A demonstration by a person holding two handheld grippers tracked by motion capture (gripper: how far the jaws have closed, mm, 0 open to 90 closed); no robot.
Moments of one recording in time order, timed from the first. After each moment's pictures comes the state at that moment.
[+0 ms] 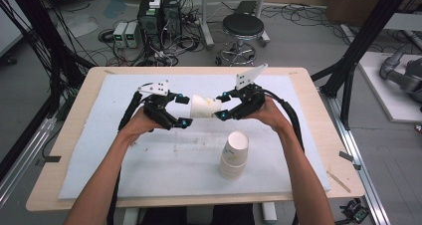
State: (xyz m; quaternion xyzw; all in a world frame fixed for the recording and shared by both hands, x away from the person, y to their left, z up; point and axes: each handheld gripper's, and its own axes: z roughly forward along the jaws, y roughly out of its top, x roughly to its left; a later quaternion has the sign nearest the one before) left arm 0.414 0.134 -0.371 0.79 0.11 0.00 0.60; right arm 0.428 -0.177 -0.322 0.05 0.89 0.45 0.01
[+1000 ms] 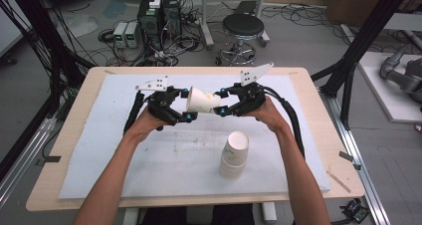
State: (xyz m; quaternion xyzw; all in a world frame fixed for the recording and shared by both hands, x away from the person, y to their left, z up) left arm 0.416 0.122 -0.368 0.74 0.11 -0.01 0.66; right arm 0.433 -0.180 -0.324 0.04 0.85 0.52 -0.01
